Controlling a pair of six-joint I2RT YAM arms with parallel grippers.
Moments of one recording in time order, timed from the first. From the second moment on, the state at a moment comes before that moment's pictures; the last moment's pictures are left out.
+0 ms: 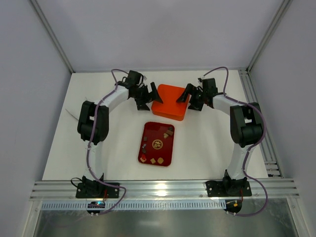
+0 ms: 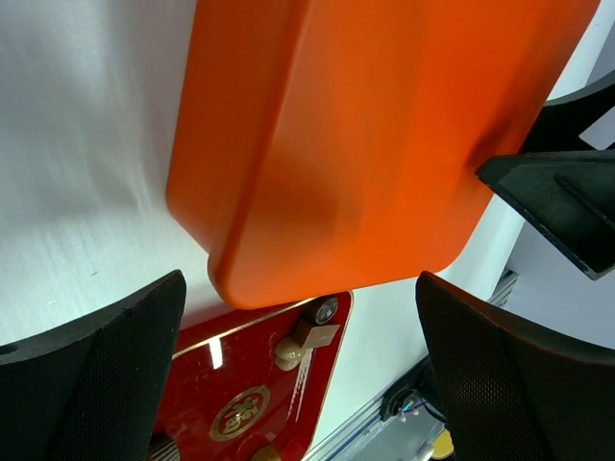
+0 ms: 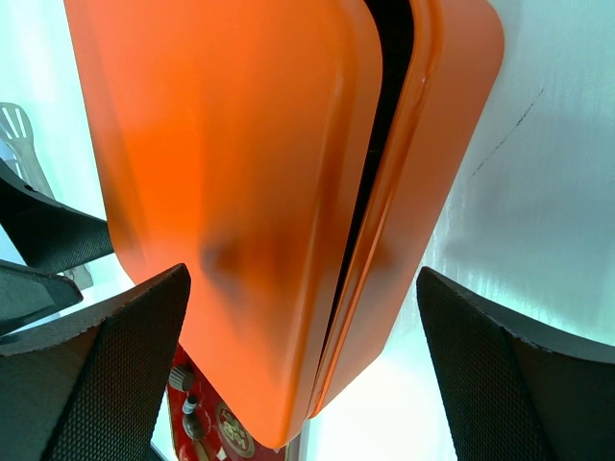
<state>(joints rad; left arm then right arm) -0.36 2.11 1.67 -0.54 0.49 -0.66 0.18 1.94 1.25 -0.10 -0.45 0.60</state>
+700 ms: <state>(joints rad) -0.37 2.11 1.70 -0.50 0.52 -0.71 0.18 1.94 1.26 -0.10 -0.45 0.60</state>
